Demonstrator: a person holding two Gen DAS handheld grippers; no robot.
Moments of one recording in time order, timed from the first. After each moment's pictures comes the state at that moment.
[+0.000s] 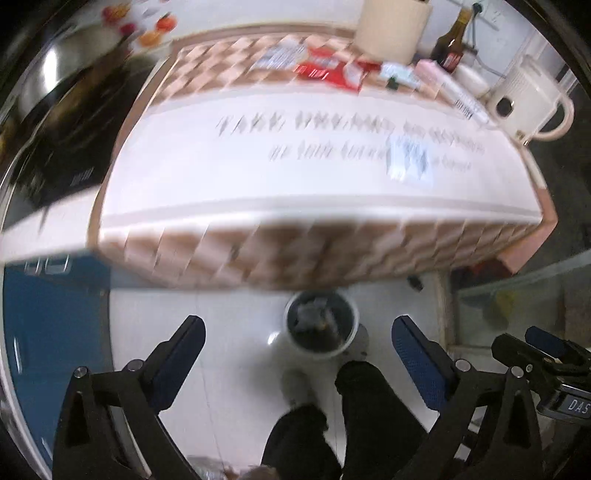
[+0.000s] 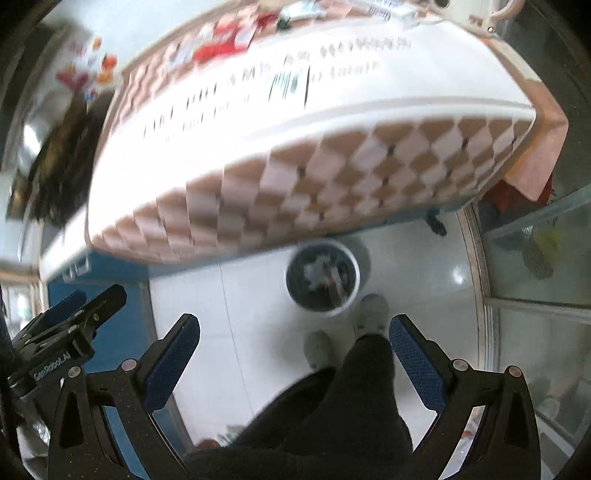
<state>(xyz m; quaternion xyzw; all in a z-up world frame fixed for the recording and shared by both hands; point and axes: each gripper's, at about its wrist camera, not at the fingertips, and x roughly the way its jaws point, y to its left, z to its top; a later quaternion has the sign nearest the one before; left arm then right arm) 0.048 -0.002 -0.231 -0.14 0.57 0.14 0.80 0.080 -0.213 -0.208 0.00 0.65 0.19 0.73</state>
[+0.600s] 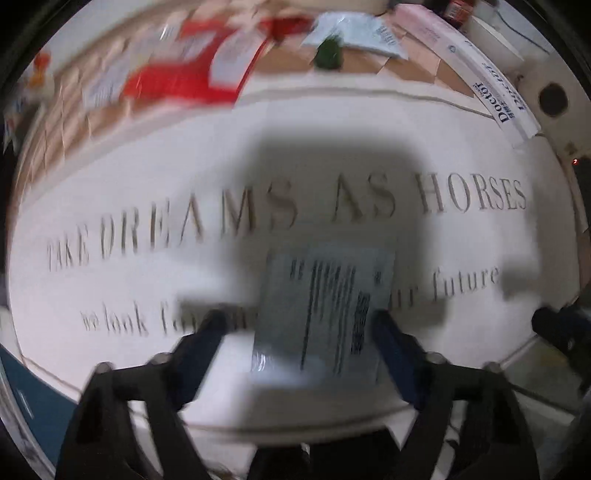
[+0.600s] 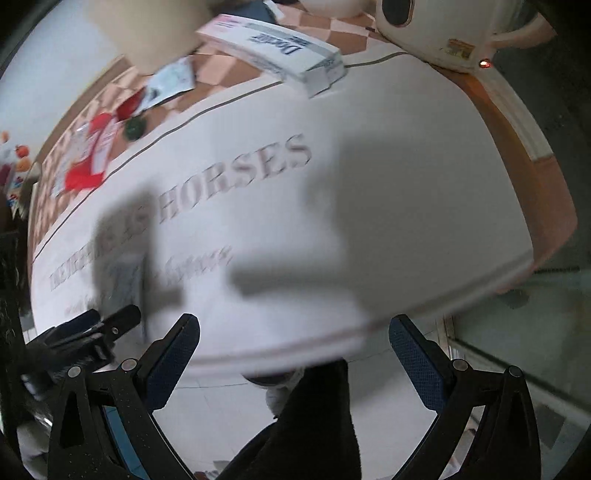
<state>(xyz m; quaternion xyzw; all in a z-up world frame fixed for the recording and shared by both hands) 0.292 -0.044 -0.309 -0.11 0.63 0.12 0.76 0.359 -0.253 -0.263 -0.01 0.66 0.12 0.74</state>
